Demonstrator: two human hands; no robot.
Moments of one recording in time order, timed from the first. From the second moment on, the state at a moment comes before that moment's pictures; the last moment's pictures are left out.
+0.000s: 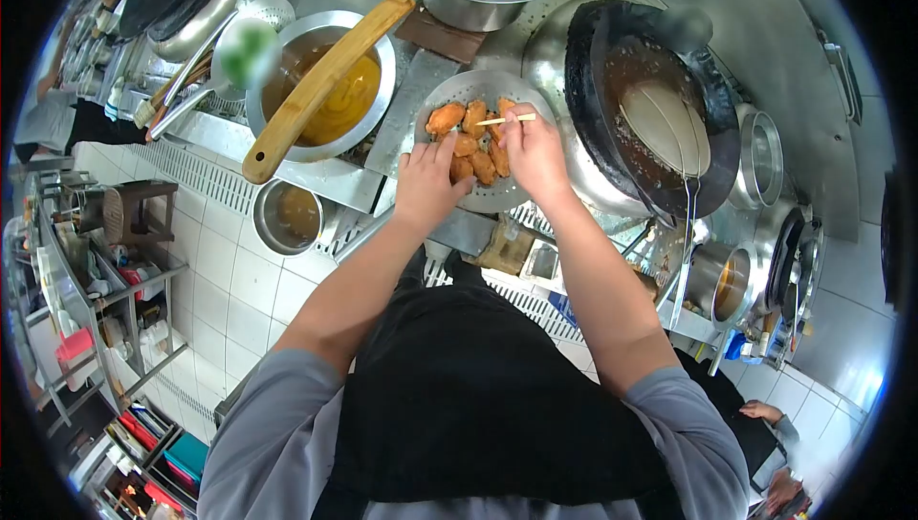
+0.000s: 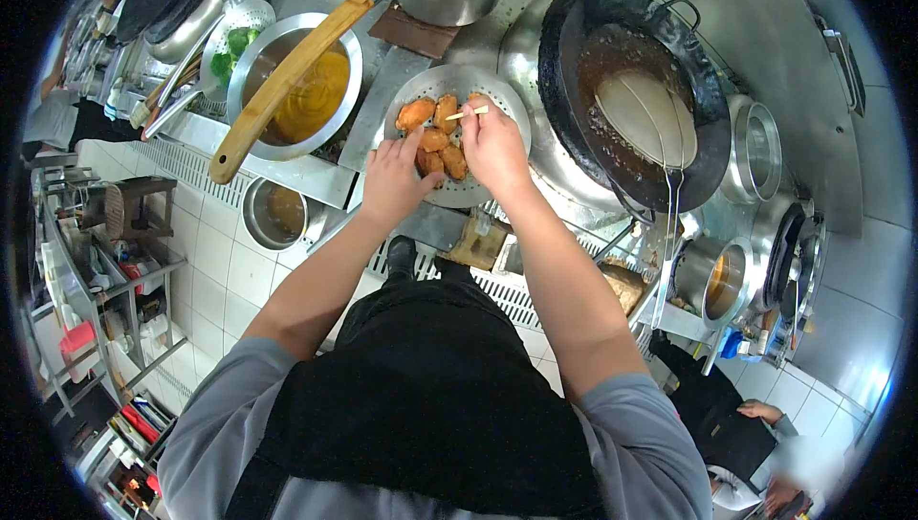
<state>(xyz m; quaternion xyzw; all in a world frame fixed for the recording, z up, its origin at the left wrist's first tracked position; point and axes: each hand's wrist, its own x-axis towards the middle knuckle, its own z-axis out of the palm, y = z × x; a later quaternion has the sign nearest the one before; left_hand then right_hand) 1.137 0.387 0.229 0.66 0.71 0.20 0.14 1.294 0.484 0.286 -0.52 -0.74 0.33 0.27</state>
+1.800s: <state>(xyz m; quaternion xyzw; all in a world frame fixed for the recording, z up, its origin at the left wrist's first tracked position) 1.140 0.471 0.215 0.75 0.61 0.22 0.08 1.312 0.484 0.304 -0.51 -0.72 0.38 0.28</state>
